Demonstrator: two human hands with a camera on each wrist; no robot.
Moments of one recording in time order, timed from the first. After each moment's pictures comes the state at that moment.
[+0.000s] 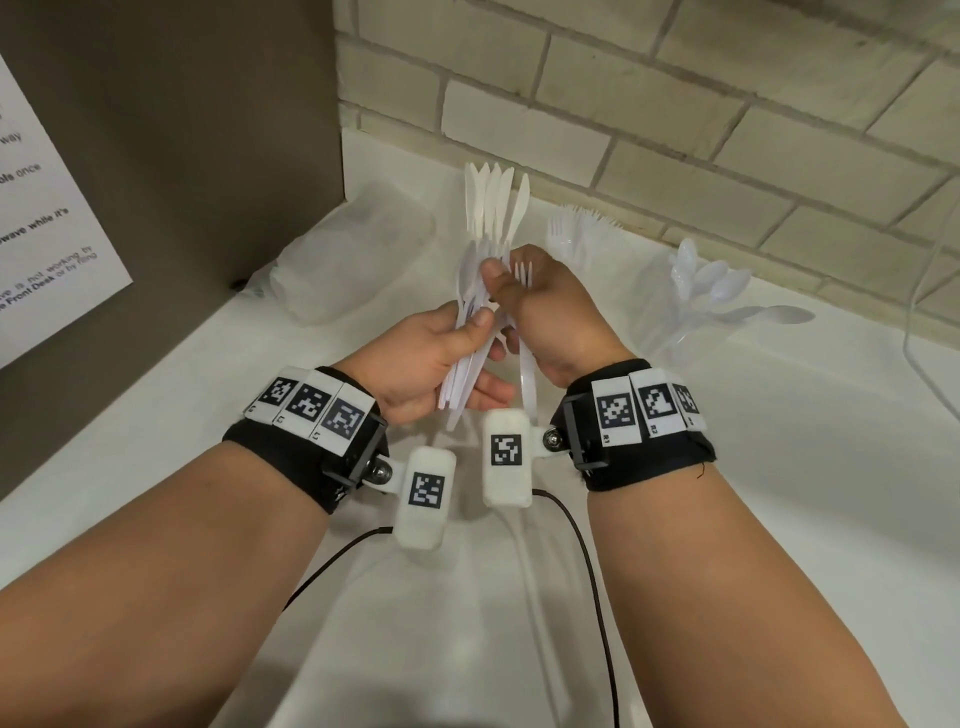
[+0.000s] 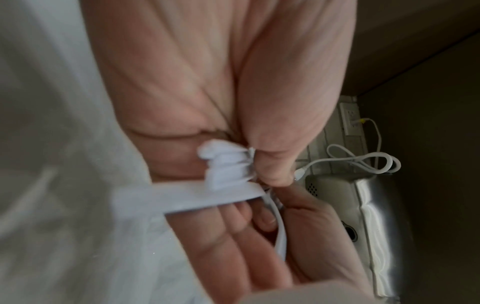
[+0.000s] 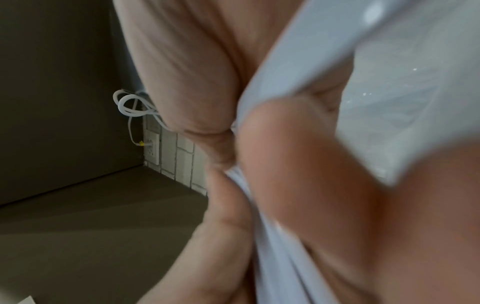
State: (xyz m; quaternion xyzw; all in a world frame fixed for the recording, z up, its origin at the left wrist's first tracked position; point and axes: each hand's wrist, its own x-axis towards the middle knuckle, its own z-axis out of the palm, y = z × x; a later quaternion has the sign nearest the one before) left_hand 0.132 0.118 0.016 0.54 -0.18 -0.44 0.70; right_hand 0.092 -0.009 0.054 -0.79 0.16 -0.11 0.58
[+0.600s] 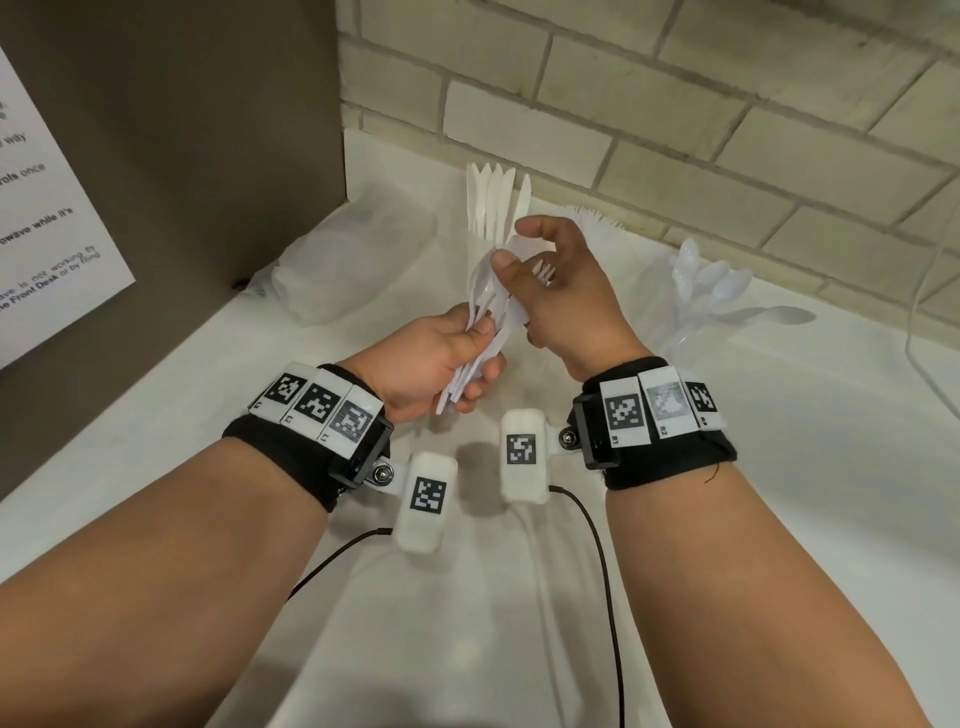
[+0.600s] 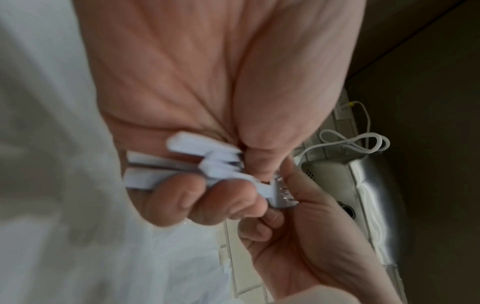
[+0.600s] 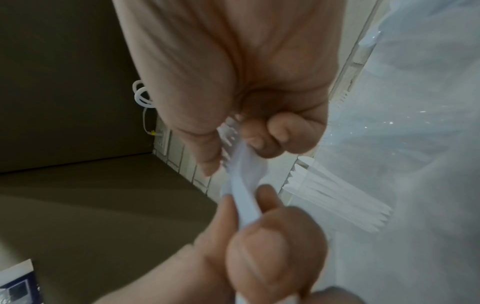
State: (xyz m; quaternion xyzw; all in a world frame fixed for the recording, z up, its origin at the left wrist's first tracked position) left_hand 0.137 0.117 0.006 0.55 -0.22 -0.45 0.67; right_hand 0.090 -0.020 0.056 -0.82 0.15 -0.18 0.52
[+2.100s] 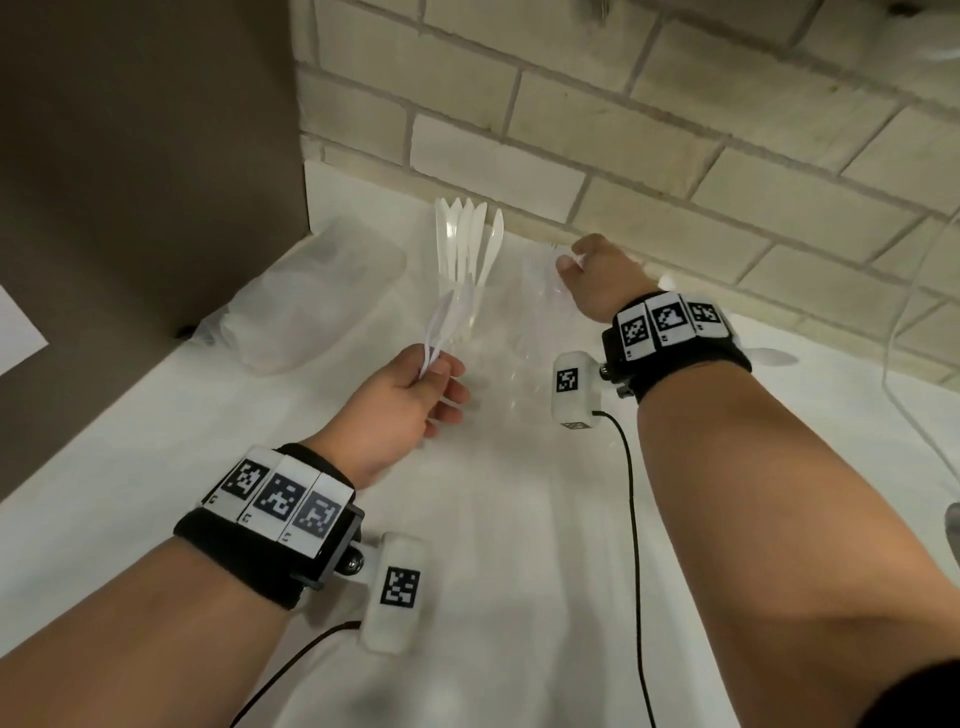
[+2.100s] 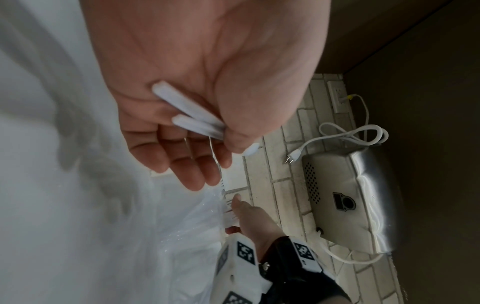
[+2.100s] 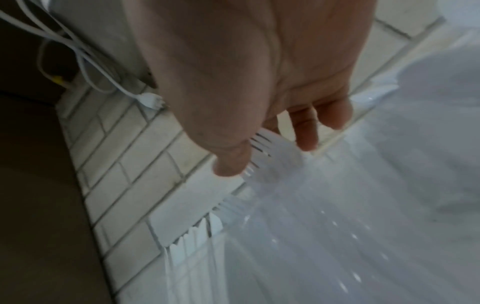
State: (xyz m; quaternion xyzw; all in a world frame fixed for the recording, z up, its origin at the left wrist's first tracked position) left_hand 0.147 0.100 -0.008 0.68 -0.18 -0.26 0.66; right_hand 0.161 -0.149 0.063 -0.94 0.30 -0.04 0.15
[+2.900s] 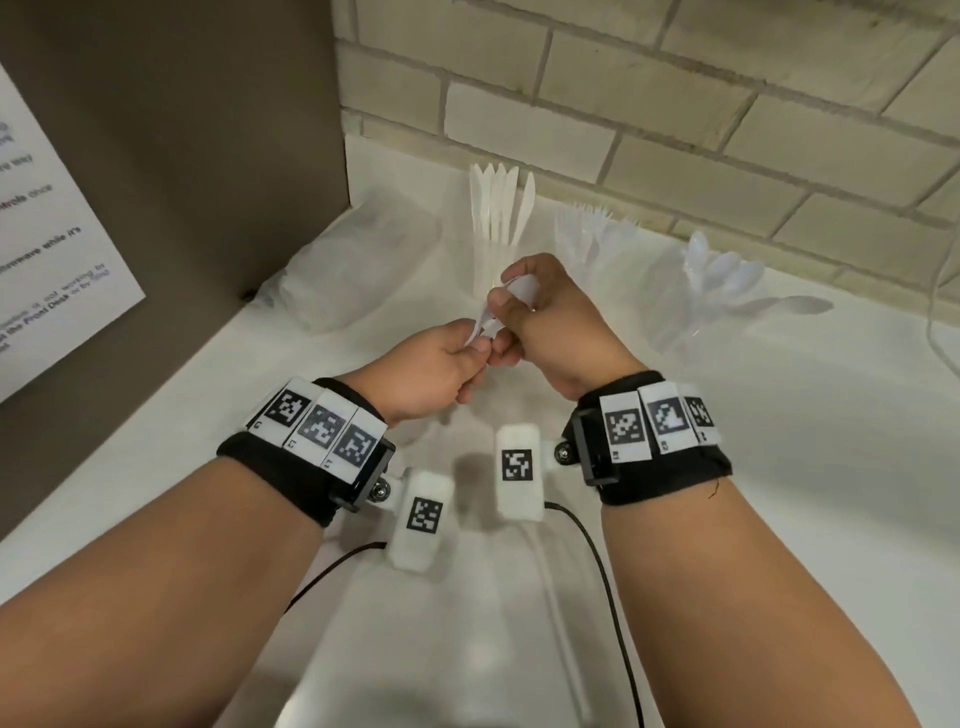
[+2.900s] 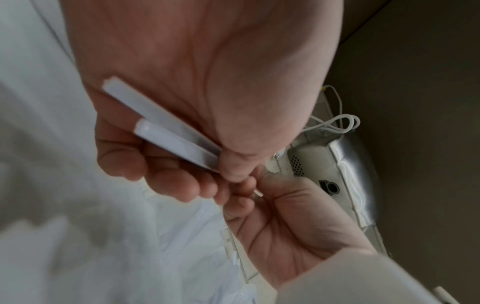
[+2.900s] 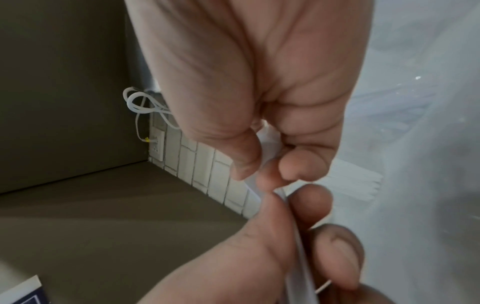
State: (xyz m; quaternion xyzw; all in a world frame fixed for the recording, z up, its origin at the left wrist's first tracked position) left_hand 0.144 0.122 0.001 0.76 -0.32 -0.28 0.50; right_hand 0.090 -0.007 0.043 -0.78 0.19 -0.09 0.59
